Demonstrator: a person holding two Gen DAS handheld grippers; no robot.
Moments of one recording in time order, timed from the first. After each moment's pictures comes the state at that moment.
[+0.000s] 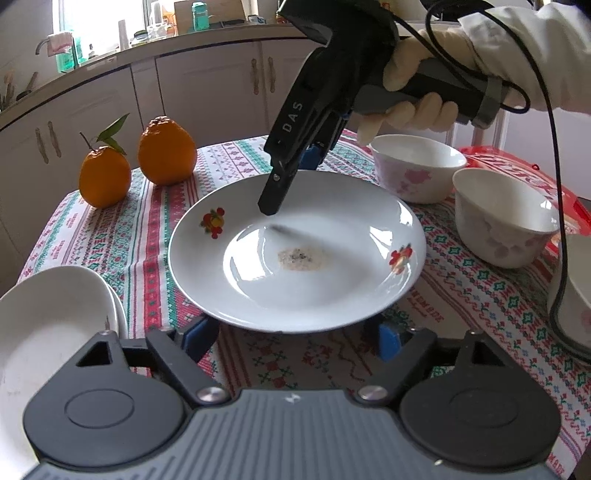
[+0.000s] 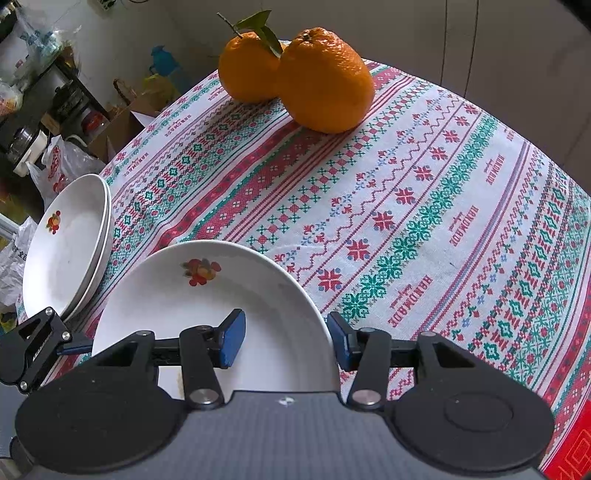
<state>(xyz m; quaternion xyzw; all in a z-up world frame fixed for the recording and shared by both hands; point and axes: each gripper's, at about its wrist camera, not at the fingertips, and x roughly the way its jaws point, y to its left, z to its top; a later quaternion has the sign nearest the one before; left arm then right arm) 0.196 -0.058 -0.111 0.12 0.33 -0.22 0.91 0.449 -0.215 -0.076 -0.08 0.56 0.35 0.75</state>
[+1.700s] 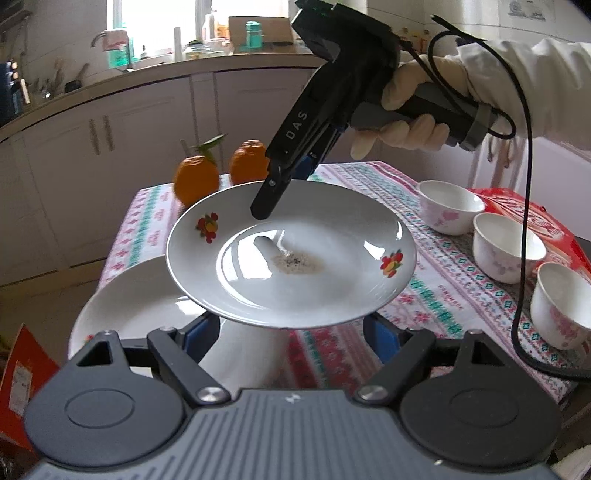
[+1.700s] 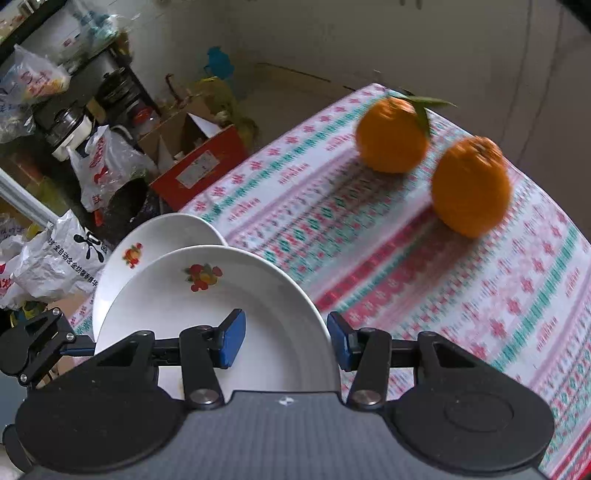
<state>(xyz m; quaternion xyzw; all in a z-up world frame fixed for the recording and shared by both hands) 0.153 0.047 -0.055 0.07 0.31 -0.18 0.93 0.426 -0.092 -0.016 -0.11 0.53 0.42 0.73</state>
